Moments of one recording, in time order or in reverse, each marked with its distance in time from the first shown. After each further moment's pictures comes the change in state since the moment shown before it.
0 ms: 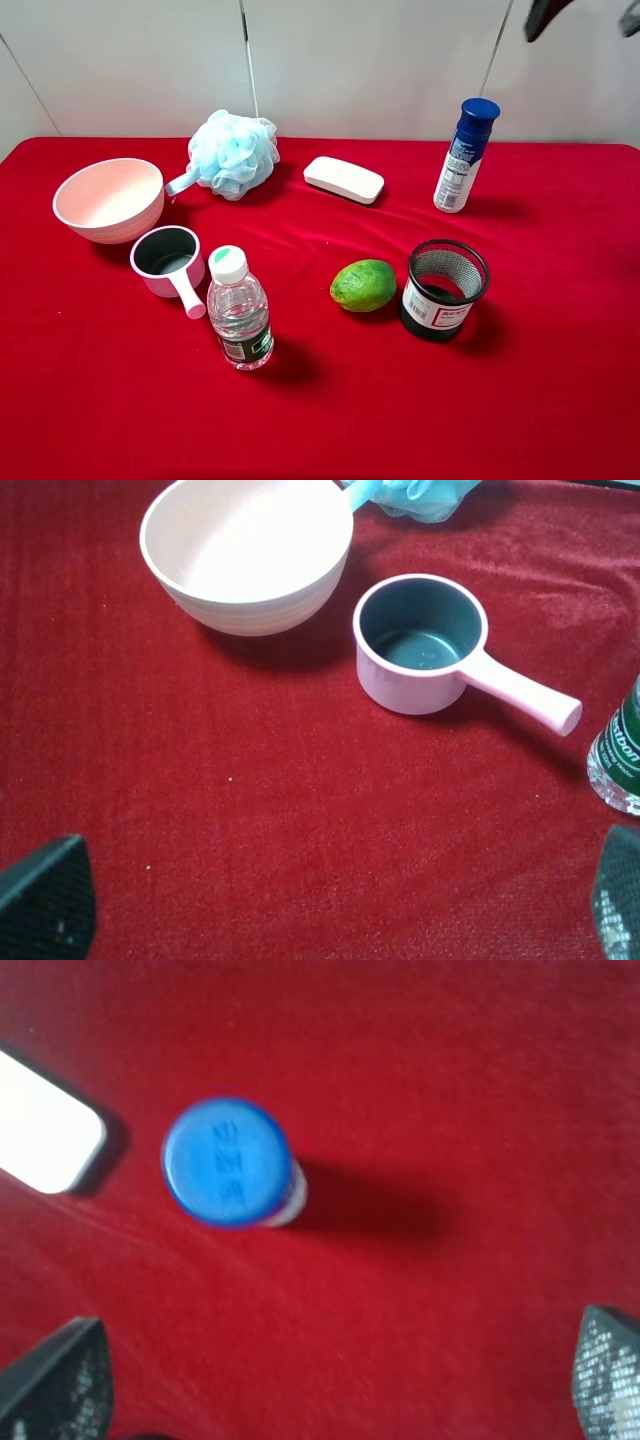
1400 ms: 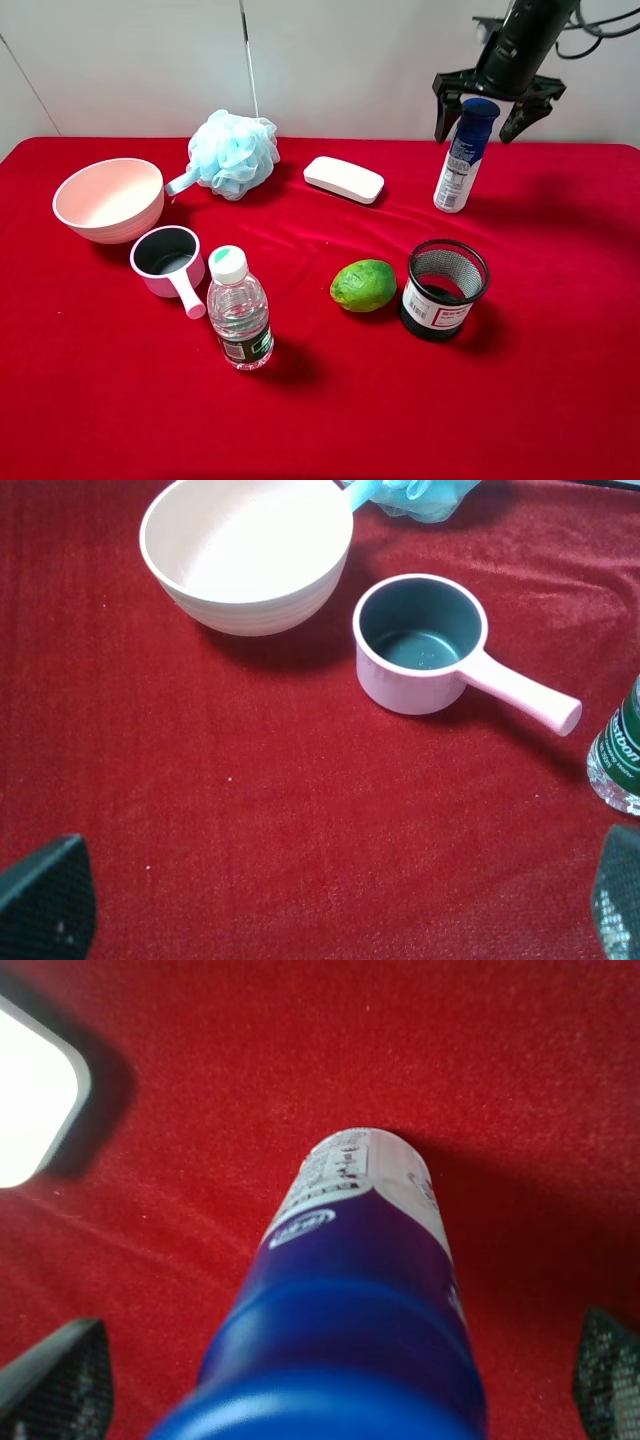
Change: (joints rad) left arm 0.000 0.000 0.000 0.000 0.000 0.000; right arm 0.018 0.451 -0.146 0.120 0.000 -0.046
